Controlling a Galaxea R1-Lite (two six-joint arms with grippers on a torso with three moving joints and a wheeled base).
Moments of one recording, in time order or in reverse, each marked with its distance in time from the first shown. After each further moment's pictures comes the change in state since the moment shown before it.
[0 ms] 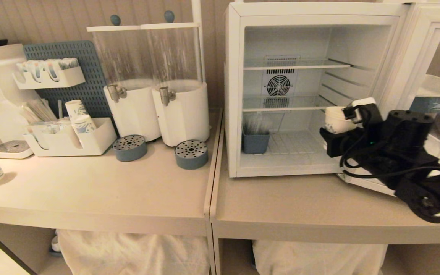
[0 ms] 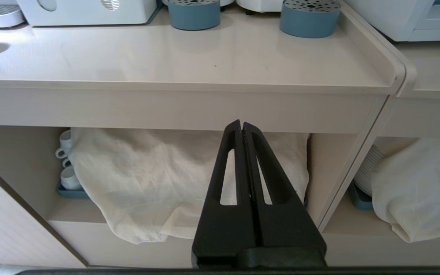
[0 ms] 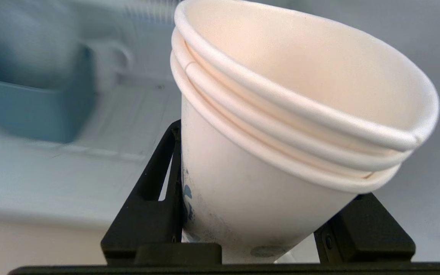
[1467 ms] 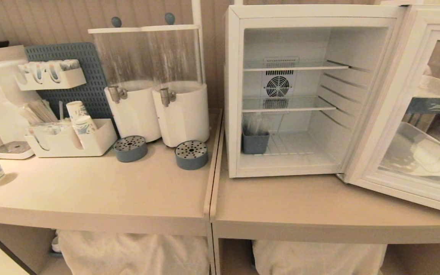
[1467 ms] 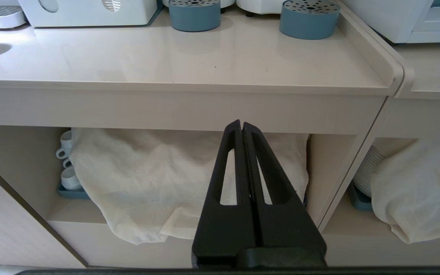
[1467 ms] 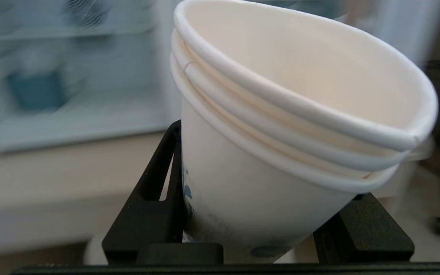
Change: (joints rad) left arm 0.000 0.000 0.000 0.000 0.000 -0.002; right arm -0.232 -1.816 0.696 0.845 -0.012 0.147
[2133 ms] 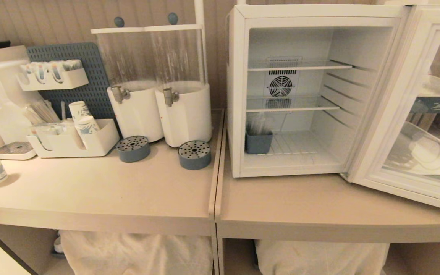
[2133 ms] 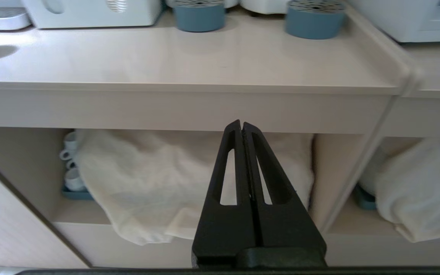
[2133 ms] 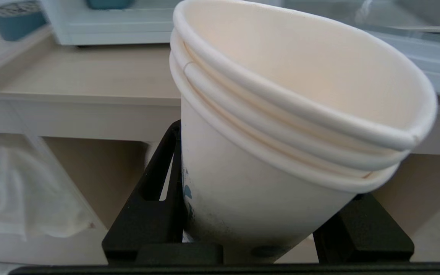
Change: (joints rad) left arm 0.000 0.000 0.000 0.001 0.000 0.002; right arm -0.001 -0.010 -0.020 0.295 0.228 0.043
